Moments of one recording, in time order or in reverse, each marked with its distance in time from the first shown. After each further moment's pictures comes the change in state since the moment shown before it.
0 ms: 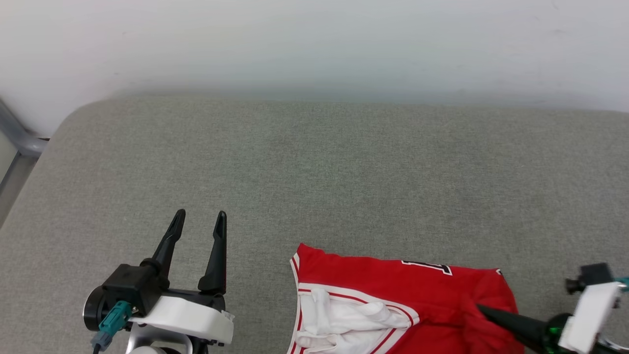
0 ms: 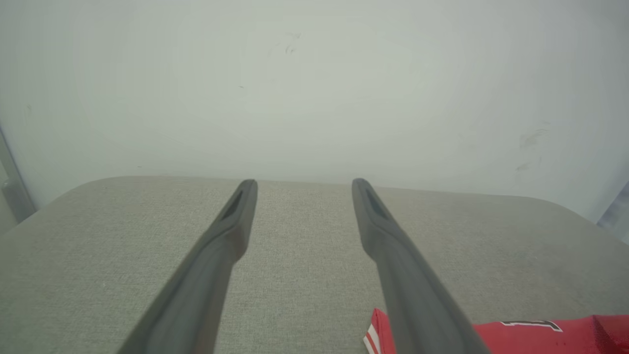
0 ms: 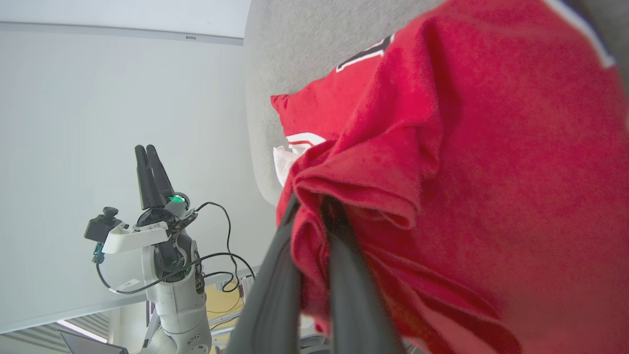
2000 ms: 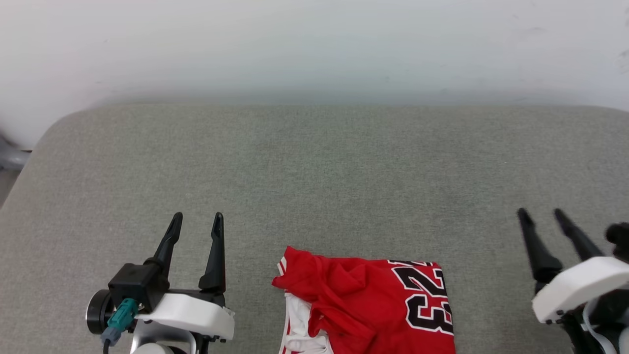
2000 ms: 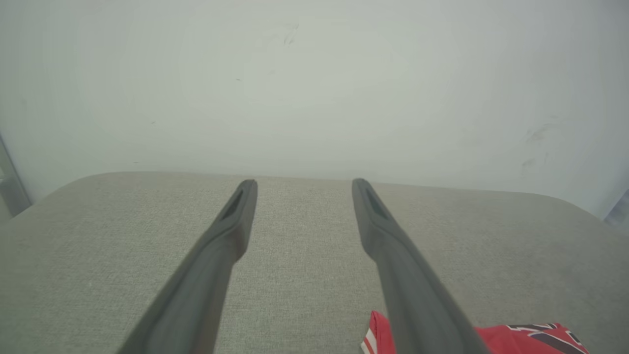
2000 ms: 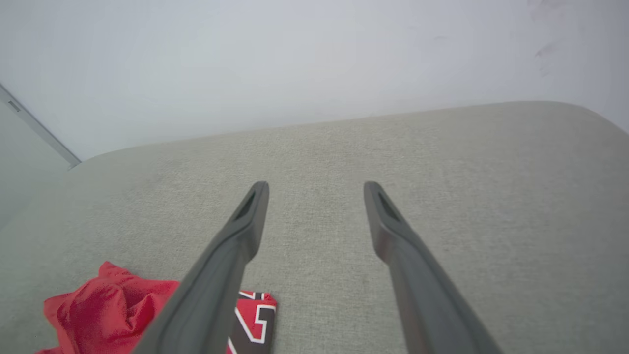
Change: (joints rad) left arm -0.026 -0.022 -0.004 0.074 0.006 0.026 -0.022; right arm 0.003 -0.074 0.284 -0.201 -0.787 0.000 -0.963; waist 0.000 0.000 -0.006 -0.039
